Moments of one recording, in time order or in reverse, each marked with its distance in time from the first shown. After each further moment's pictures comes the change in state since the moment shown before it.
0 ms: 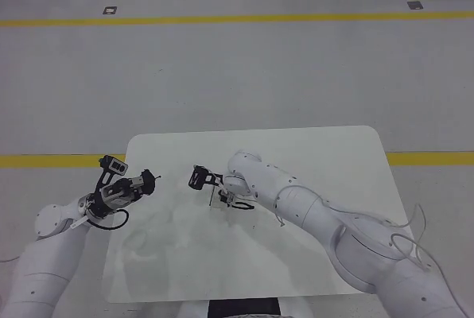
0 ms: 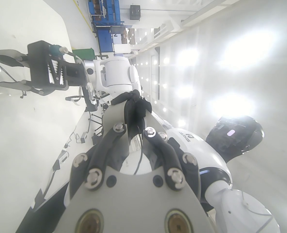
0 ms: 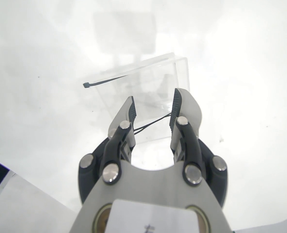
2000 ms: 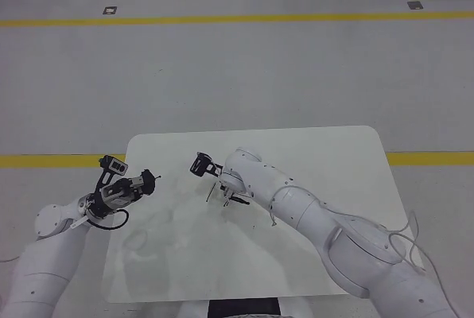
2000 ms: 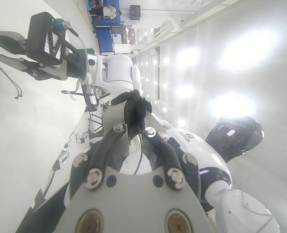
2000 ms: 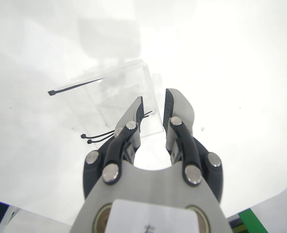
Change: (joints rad) left arm 0.000 0.000 0.000 0.000 0.000 0.000 0.000; right arm -0.036 -0.046 0.138 0.050 -0.178 0.144 0.004
